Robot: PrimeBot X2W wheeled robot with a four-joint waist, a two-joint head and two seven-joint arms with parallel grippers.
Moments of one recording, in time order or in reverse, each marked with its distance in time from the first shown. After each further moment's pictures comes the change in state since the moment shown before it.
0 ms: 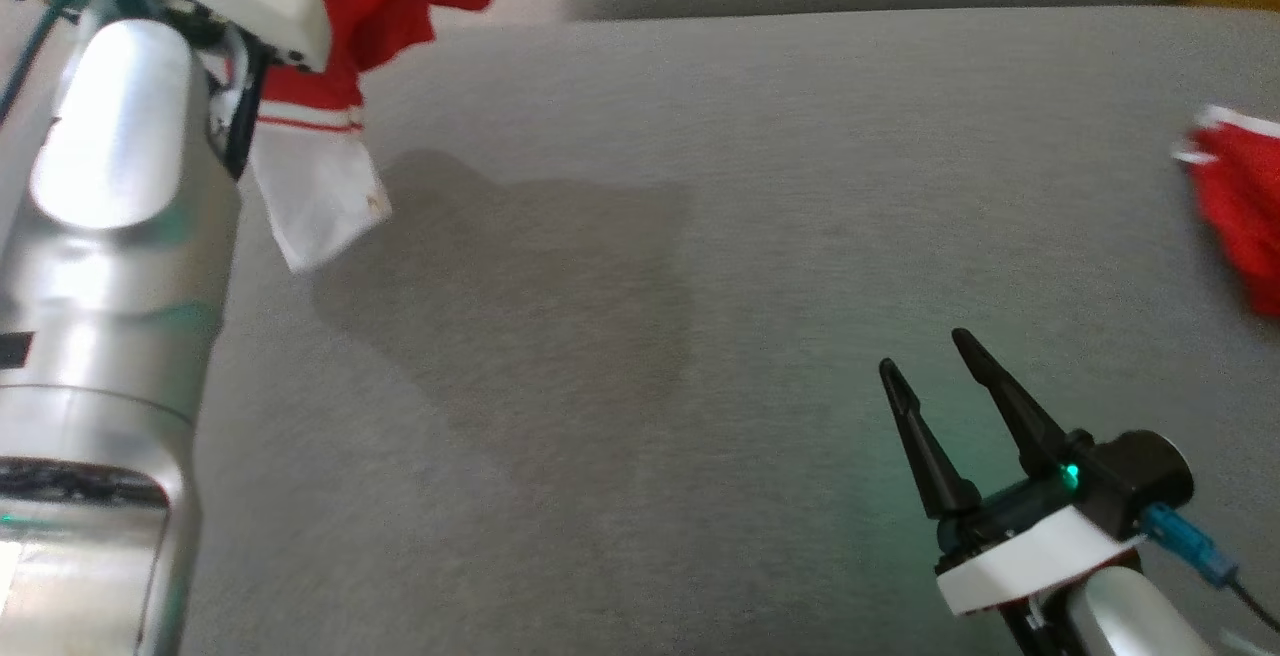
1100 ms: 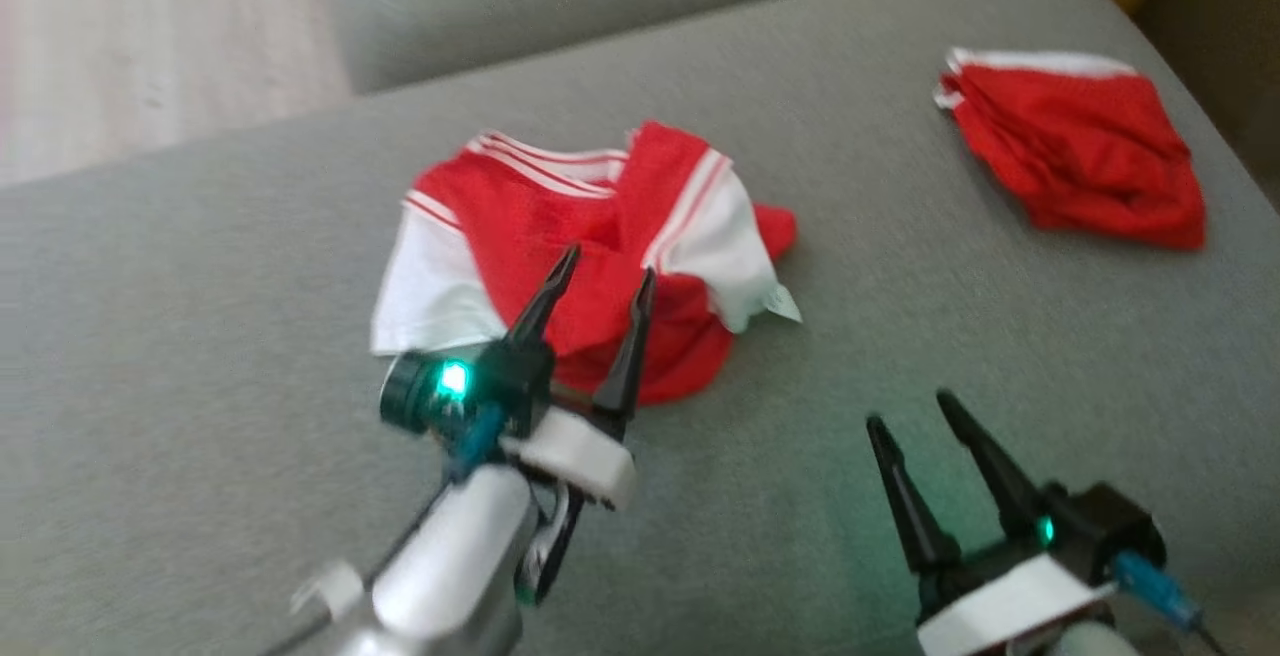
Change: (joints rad) left arm 0.626 -0.155 -0.399 -0.328 -0.276 0.185 -0.072; right arm 0.049 0.063 -0.009 0.048 -0.009 0.000 0.000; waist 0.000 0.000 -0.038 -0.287
